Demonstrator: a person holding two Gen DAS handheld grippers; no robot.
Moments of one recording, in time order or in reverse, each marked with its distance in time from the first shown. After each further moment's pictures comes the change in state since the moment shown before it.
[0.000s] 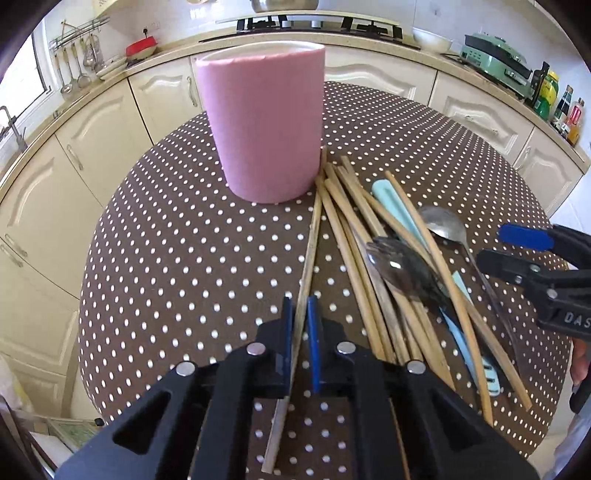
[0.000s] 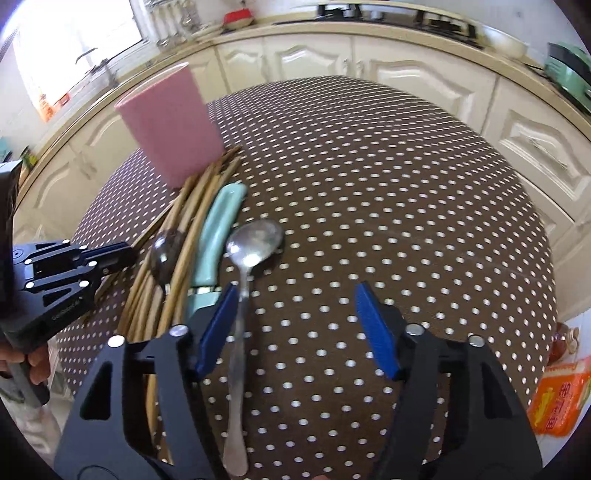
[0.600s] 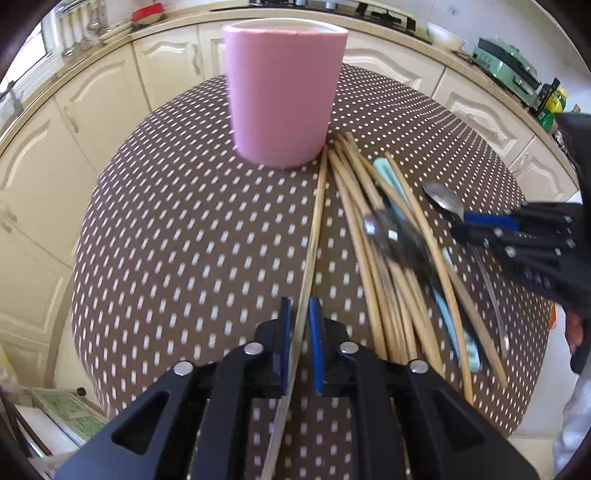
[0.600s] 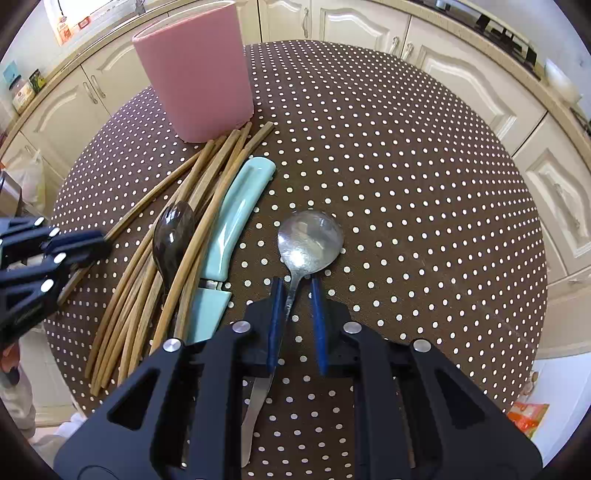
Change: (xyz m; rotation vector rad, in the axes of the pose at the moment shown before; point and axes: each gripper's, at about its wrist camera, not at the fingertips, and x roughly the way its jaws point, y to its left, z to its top) left arm -0.012 0.022 -0.003 -0.069 0.119 -0.081; right arm 0.033 0.016 0.038 -0.178 0.202 -0.038
